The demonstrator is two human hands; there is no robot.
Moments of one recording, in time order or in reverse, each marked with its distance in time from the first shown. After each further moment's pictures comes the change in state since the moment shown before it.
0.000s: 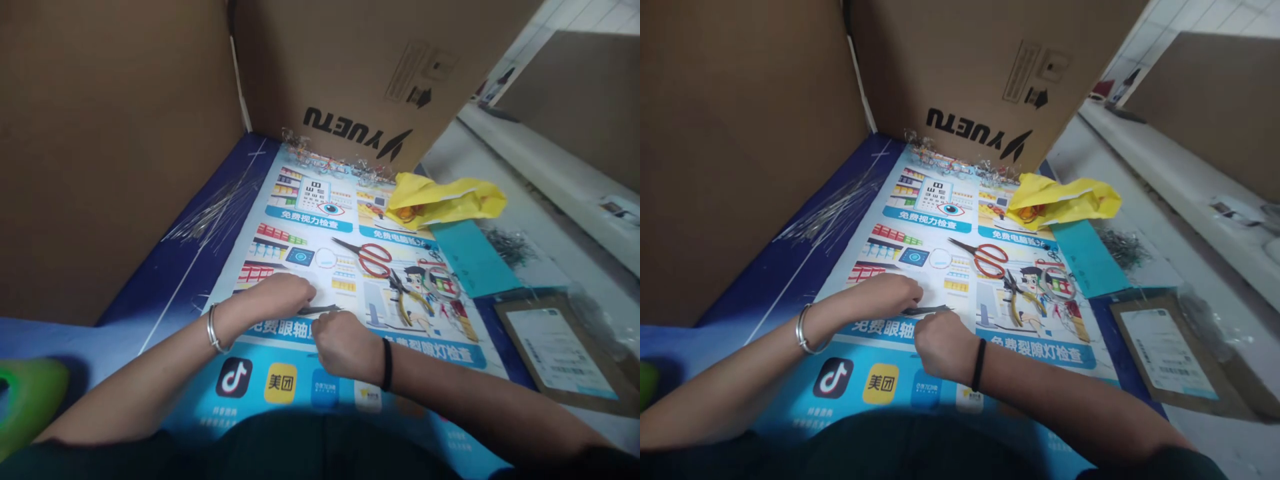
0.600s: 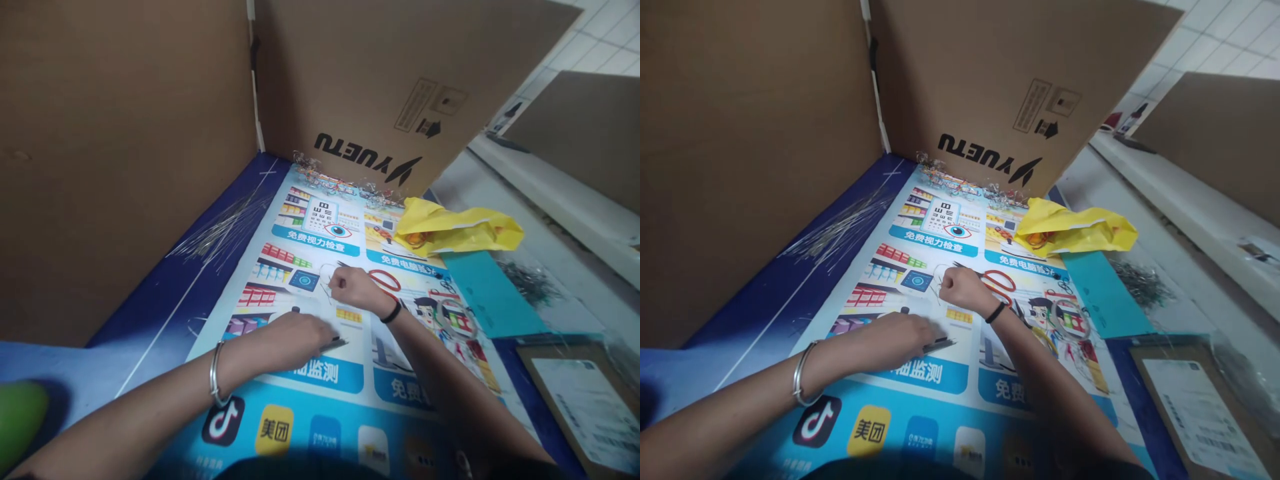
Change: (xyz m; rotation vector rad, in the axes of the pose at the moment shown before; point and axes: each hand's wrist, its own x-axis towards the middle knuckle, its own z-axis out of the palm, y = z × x) left_hand 0.002 0.023 0.004 -0.166 0.075 0.088; right_hand 0.060 0.117 -0.019 0.506 0.319 0.336
